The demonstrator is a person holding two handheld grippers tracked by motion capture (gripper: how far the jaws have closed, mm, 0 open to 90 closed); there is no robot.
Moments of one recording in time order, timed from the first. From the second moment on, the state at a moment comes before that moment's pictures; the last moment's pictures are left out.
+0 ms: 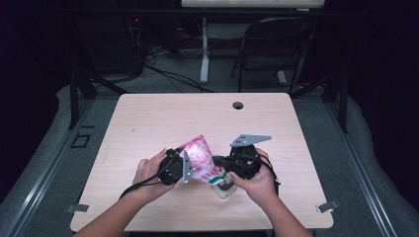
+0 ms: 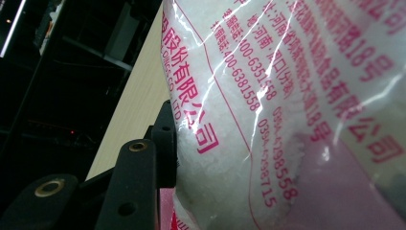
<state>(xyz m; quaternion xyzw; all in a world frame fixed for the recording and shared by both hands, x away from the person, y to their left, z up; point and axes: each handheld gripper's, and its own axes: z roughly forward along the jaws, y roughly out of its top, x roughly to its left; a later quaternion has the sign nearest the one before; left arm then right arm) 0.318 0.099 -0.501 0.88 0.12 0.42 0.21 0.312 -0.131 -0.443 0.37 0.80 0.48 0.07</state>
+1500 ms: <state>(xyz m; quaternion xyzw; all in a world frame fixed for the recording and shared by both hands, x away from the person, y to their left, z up) 0.323 0.082 -0.509 0.85 0.07 0.51 0.14 0.323 -0.143 -0.455 0.38 0.79 0.47 0.07</state>
